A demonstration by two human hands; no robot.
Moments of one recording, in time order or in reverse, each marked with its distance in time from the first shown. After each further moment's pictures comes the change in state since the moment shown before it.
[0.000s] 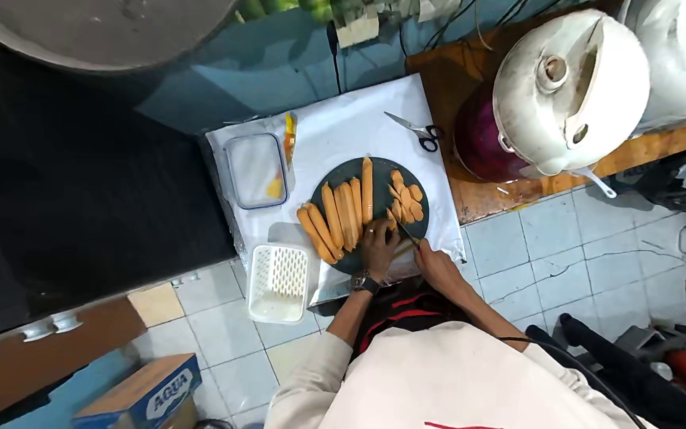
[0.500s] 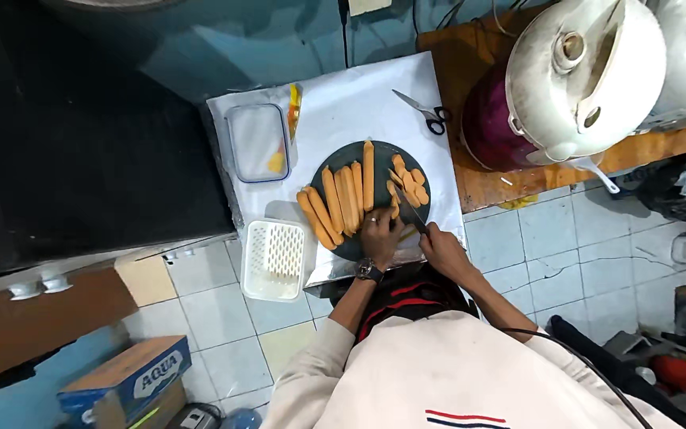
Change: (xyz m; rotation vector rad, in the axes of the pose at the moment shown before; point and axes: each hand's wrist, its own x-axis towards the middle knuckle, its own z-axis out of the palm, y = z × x) left_hand -0.026 0.009 0.002 0.109 0.140 0.046; right_hand -0.007 0.013 -0.008 0.080 0.118 -0.144
